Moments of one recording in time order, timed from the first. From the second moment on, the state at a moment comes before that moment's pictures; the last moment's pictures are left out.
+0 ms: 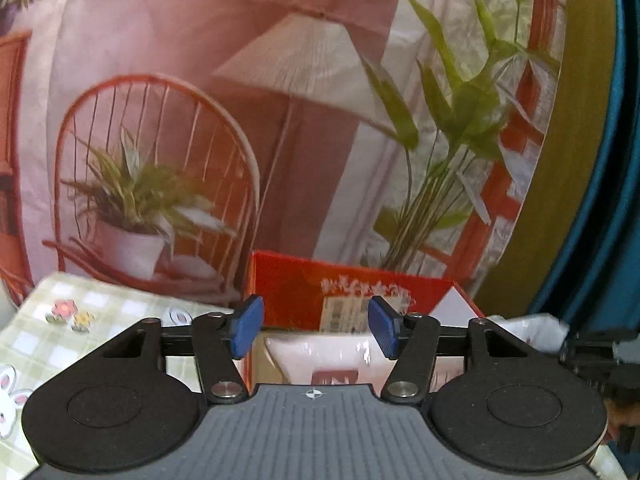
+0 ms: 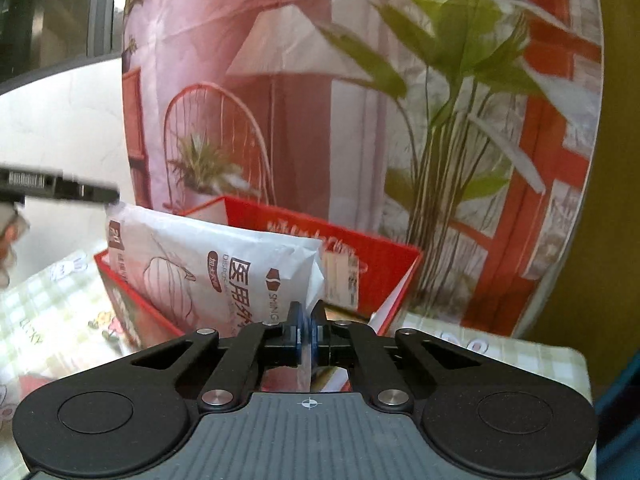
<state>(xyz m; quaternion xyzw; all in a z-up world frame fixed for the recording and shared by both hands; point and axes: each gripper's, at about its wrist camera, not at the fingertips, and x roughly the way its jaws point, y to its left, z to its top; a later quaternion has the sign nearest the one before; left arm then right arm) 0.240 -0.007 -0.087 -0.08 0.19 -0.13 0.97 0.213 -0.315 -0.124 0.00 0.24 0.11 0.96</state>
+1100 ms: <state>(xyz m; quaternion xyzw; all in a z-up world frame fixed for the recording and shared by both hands) 0.270 -0.045 -0.099 -0.05 0.21 -0.11 0.97 0.263 -0.285 -0.098 0.04 0.21 -0.02 0.98</state>
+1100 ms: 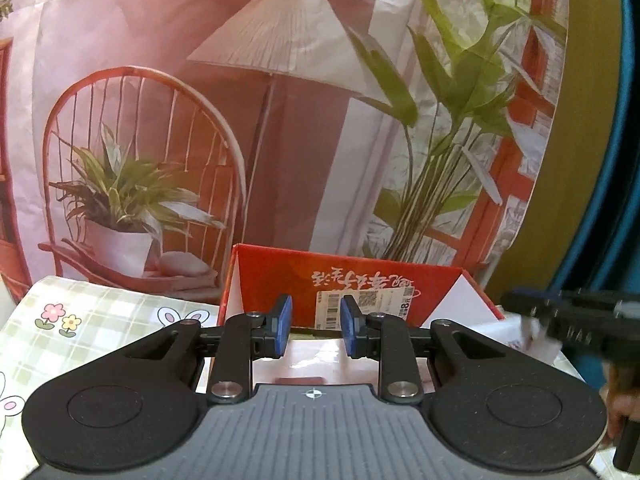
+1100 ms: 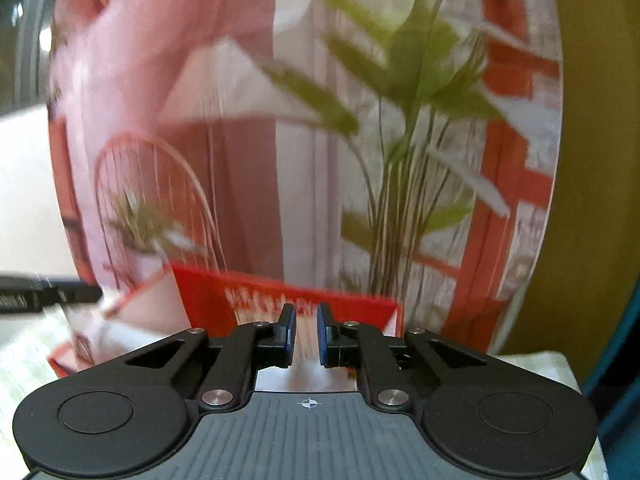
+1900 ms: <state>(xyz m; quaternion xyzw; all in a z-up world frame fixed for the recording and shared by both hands) 0.255 -0.066 -0.112 0.02 0.22 -0.12 0.97 0.234 -0.243 -0.138 -0.04 0.27 0.01 0.96</state>
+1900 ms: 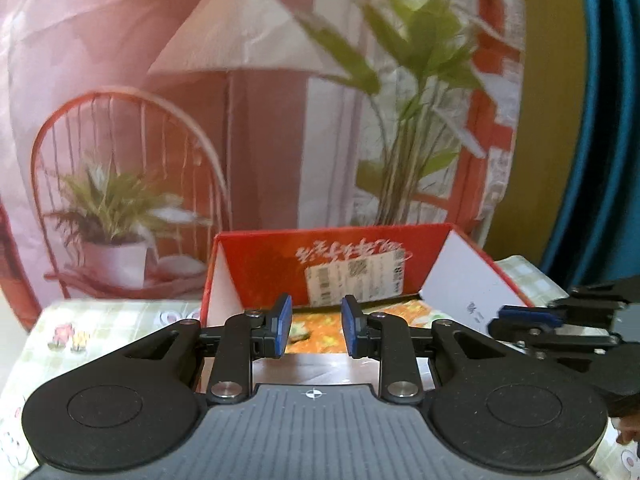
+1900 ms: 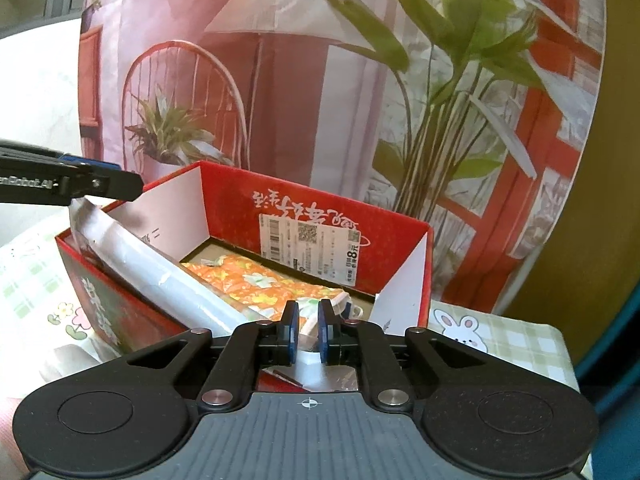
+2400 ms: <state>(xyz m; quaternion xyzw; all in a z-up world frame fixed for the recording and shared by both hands) 0.265 -0.058 -0.139 0.04 0.29 -0.12 0.95 0.229 -0.237 -0.140 -0.06 0.26 0.02 0.96</state>
